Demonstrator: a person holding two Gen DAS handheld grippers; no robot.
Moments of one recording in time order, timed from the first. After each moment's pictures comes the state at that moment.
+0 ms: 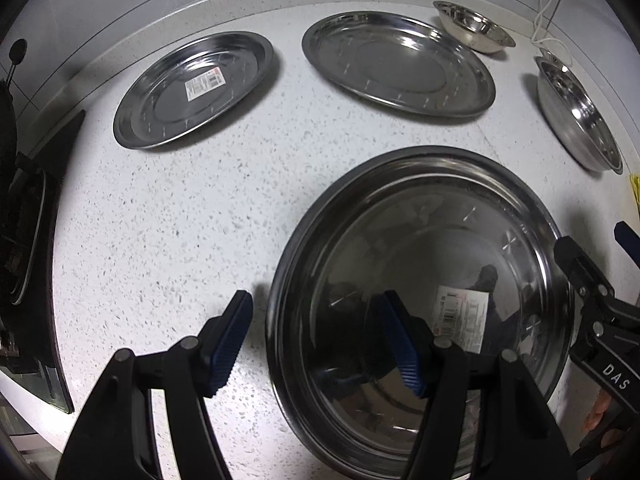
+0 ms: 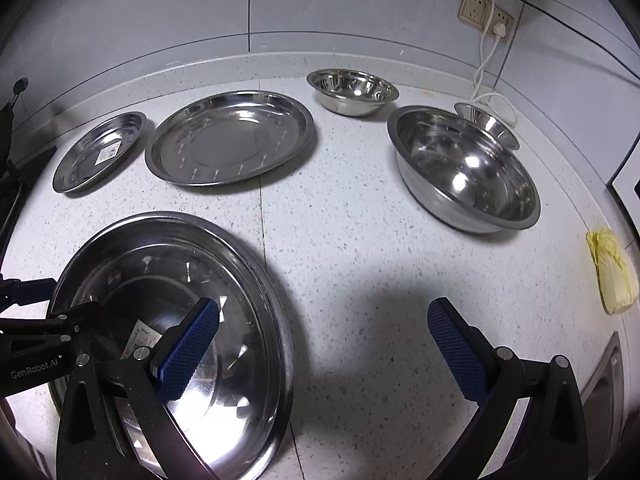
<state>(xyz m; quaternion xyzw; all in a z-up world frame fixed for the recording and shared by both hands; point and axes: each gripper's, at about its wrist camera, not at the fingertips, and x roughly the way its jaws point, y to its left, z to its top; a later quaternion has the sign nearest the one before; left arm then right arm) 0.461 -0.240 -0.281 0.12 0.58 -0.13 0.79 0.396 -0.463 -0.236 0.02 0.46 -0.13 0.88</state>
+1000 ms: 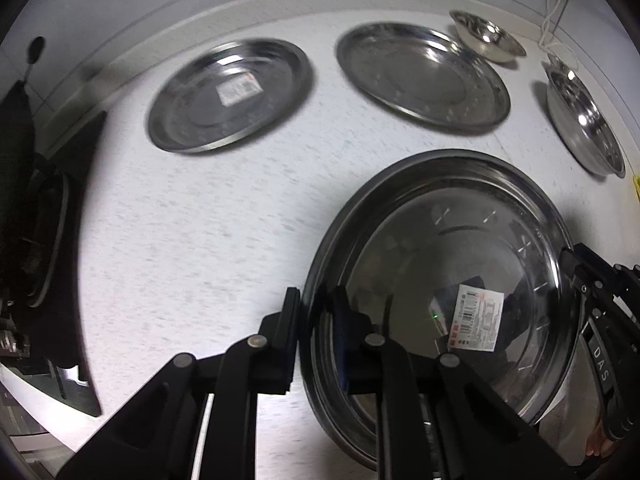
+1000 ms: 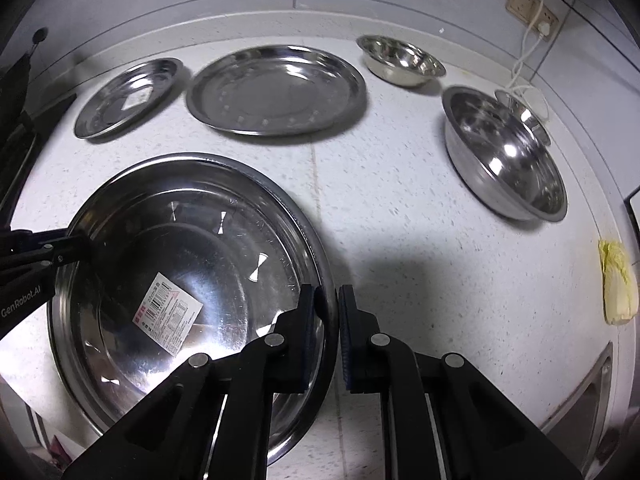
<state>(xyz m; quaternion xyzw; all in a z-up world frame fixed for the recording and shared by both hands) 0.464 -0.208 -0.252 0.13 0.57 -0.11 0.80 0.400 -0.425 -0.237 -0.02 0.53 -0.09 0.84</state>
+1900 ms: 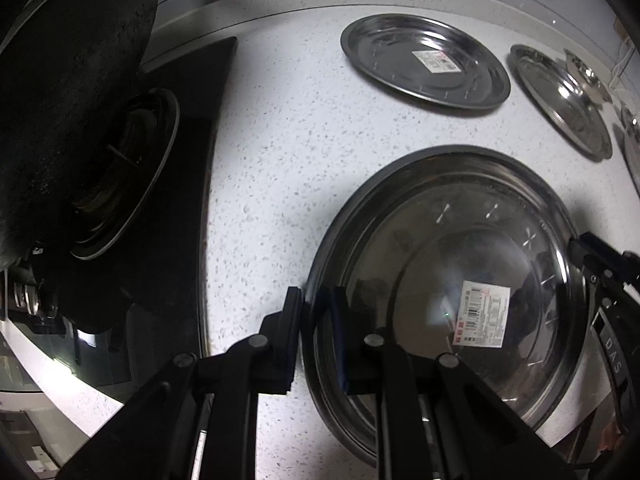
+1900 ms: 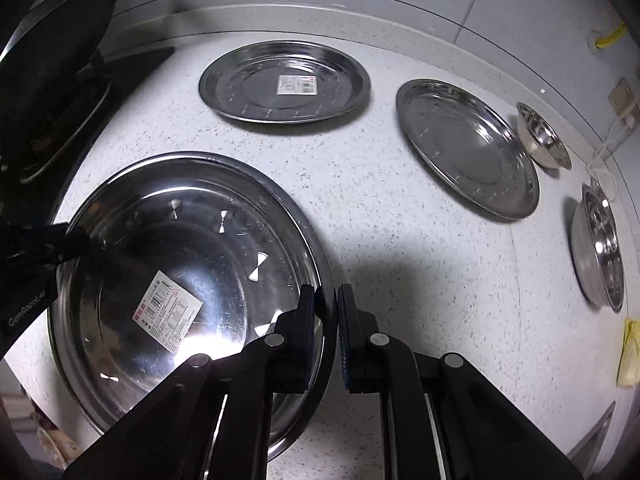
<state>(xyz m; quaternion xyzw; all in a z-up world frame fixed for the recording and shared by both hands) 0.491 -0.050 -0.266 0.09 0.59 -0.03 0.80 0.456 -0.263 -0.251 -0.07 0.54 0.00 0.84</state>
